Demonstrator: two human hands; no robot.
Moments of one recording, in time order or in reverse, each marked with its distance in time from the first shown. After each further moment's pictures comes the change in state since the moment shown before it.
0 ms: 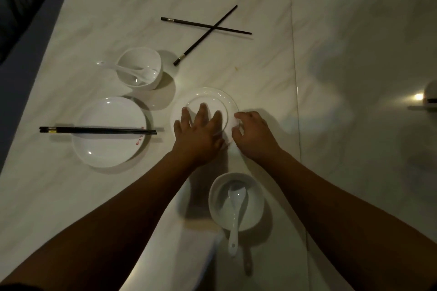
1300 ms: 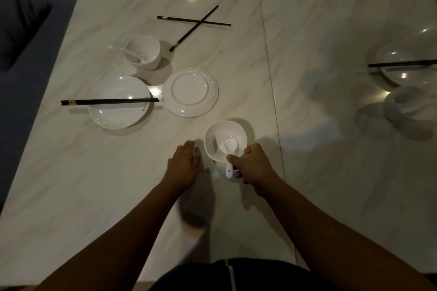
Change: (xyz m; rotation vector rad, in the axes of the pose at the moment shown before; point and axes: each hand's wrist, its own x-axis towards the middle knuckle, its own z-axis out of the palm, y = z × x) left_hand -0.179 -0.002 0.057 -0.507 0.023 -0.128; right_hand -0.202 -0.004 0.018 0.666 -0.070 0.490
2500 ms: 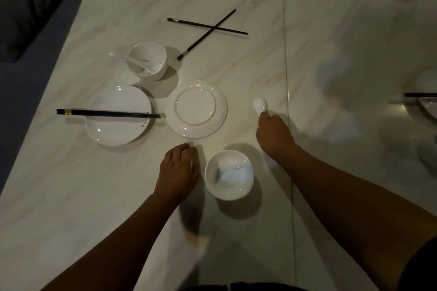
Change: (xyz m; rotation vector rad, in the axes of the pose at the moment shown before) left_hand 0.059 -0.008 -0.007 0.321 0.195 0.104; right_hand 0.163 -0.065 -0.043 -0.950 0.247 -0.400
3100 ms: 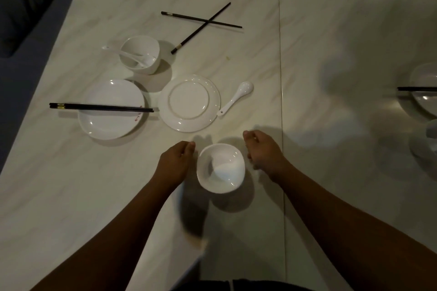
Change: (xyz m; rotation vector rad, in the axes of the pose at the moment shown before) left_hand 0.006 0.031 -0.022 -0.526 -0.092 -0.284; right_hand -0.064 -0.003 -0.003 0.751 -0.232 0.199
